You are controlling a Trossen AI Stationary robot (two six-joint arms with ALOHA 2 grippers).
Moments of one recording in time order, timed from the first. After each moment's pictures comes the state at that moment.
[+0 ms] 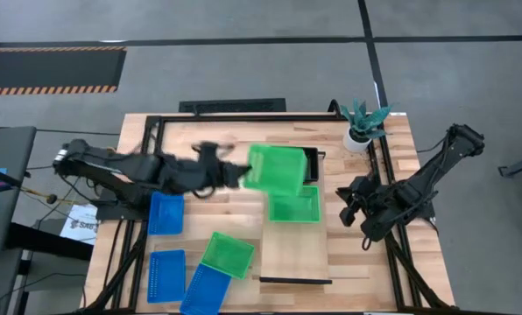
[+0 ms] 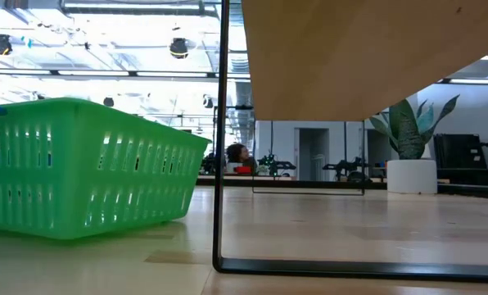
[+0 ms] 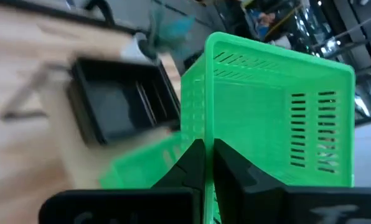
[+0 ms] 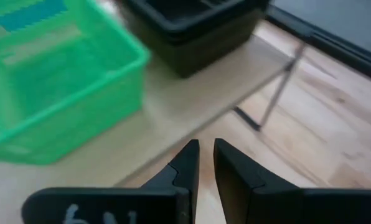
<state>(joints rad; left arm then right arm) -0.26 1.34 1.37 -0.42 -0.60 -1.25 0.70 1.03 0.84 -1.07 0.92 1.26</state>
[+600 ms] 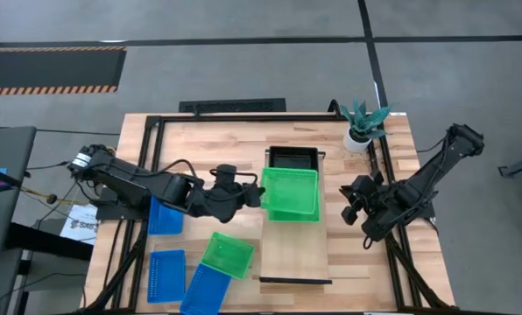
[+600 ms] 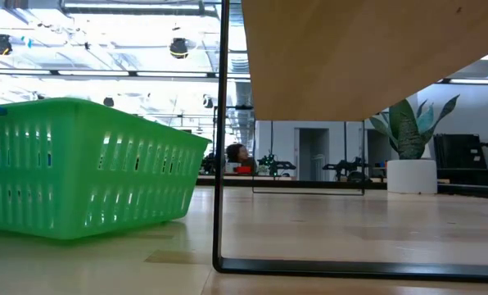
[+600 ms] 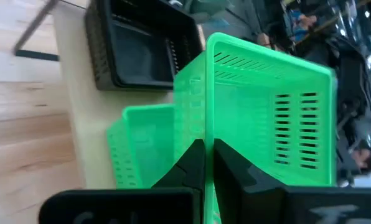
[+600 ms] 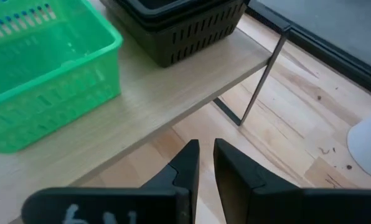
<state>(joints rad) -0.34 1.53 1.43 -0.49 -0.66 -1.52 0.71 1.03 0.84 -1.15 0.91 1.28</state>
